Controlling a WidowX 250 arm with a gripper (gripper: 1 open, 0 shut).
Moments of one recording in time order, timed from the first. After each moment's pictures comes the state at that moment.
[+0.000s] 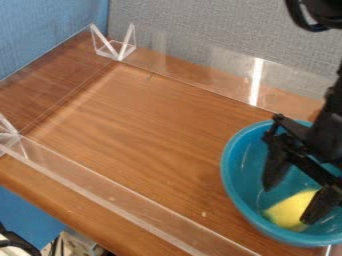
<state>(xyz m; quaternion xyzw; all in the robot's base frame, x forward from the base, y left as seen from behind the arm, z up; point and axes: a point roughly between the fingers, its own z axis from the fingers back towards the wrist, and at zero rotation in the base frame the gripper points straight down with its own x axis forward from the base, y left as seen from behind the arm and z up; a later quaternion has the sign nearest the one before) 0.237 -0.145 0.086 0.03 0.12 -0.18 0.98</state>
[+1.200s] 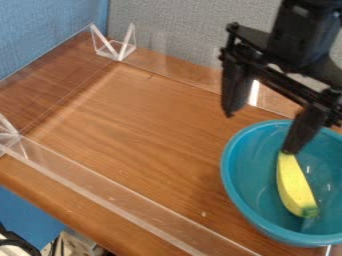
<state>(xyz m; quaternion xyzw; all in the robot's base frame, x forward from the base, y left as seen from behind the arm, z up) 0.221 -0.114 0.169 0.04 0.02 -0.12 0.99</state>
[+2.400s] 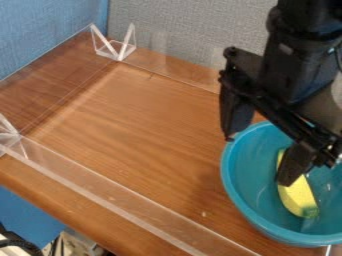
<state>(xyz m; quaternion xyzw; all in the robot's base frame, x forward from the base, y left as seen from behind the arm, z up) 0.204 -0.118 0.164 0.02 -0.05 -0.20 0.98</state>
